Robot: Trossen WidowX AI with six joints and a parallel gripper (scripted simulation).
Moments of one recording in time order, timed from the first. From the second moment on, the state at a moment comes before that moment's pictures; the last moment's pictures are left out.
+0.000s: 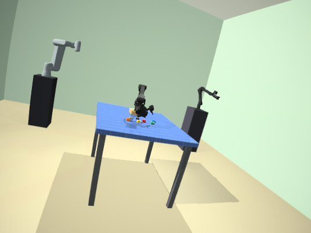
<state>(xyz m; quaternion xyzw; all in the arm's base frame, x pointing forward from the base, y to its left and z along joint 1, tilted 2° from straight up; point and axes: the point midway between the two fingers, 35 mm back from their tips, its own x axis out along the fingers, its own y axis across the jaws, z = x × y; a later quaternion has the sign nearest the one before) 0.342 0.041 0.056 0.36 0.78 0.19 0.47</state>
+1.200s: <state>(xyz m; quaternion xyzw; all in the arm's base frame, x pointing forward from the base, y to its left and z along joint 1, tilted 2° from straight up) 0.268 -0.100 0.122 -0.01 0.70 -0.01 0.71</state>
